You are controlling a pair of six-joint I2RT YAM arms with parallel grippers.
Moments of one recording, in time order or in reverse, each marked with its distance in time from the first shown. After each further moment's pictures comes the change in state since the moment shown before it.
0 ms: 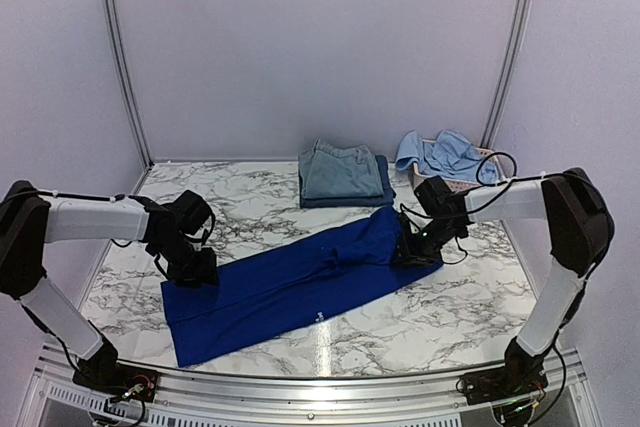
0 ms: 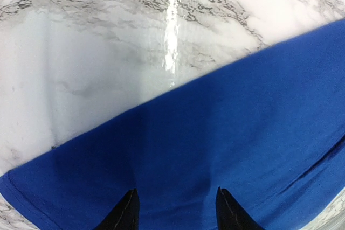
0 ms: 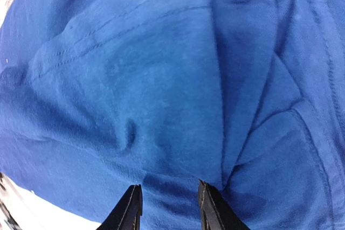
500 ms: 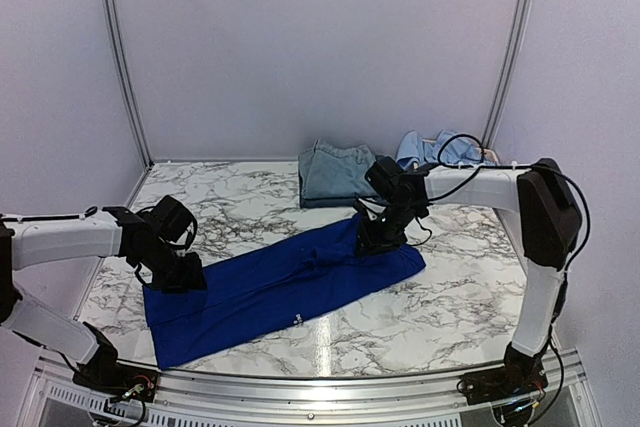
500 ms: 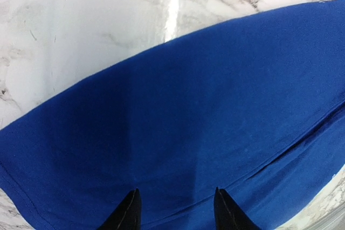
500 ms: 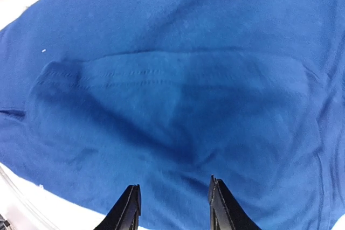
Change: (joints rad) left arm 0.000 -0.185 -0.138 -0.012 -0.016 -0.032; right arm 0.203 0.168 0.373 -0.205 0.076 -0.019
